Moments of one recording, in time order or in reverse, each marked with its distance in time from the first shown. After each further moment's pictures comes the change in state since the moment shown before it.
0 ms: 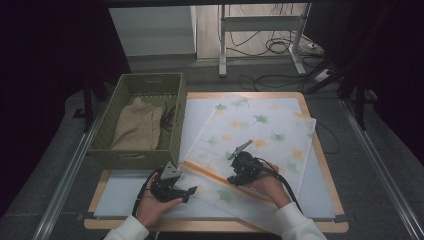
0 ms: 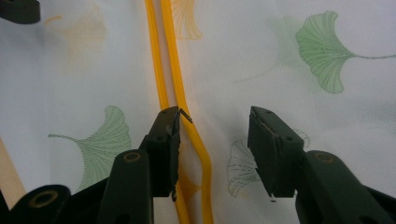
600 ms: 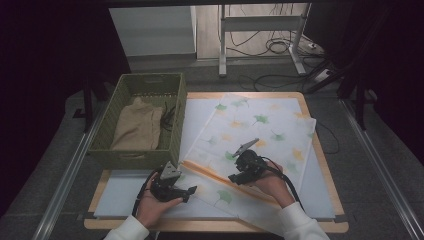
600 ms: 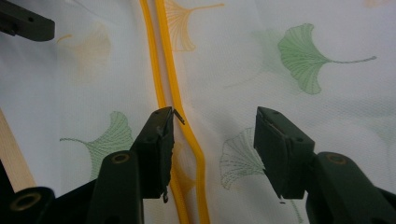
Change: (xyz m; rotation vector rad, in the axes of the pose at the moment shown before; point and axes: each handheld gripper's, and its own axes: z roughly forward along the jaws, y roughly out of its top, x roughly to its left) left arm 0.000 0.000 0.000 -0.008 0.002 -0.011; right arm -0.003 -0.003 -0.013 -0.063 0.001 0.028
